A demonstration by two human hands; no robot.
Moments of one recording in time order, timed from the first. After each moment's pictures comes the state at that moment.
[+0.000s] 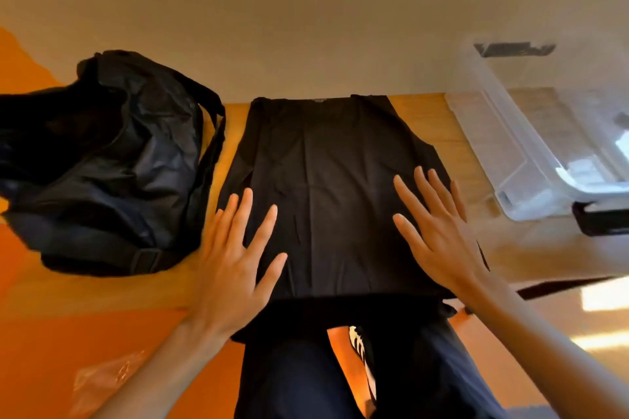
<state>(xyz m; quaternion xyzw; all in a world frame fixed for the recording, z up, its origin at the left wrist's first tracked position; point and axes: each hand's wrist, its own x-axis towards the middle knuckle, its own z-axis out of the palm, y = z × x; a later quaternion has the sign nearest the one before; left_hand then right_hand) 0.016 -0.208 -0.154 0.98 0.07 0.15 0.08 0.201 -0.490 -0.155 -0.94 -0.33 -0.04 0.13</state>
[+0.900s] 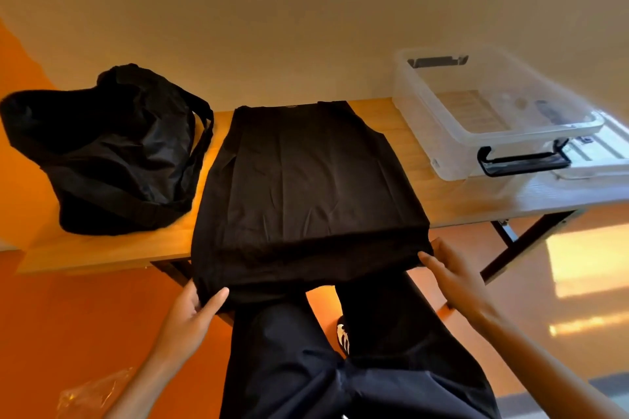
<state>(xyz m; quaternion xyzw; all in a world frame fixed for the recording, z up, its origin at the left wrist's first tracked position) -0.110 -0.247 -0.190 0.74 0.25 0.10 0.61 0.082 -0.609 -0.163 -0.84 -0.09 0.13 0.52</state>
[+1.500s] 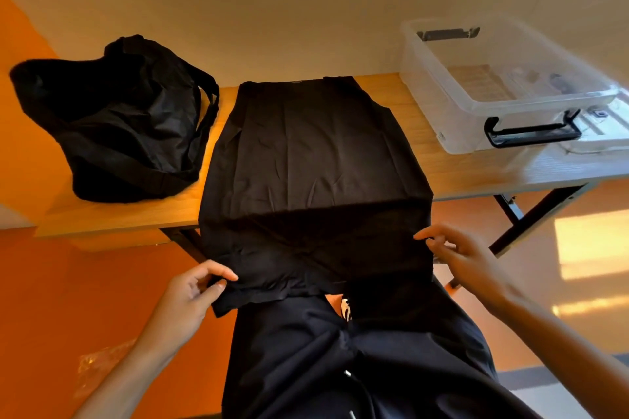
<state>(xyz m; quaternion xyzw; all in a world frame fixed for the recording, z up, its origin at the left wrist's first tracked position) -0.147 -0.268 -0.153 0.78 0.26 0.03 0.57 0.062 -0.625 -0.152 -0.83 -0.10 0.21 0.51</state>
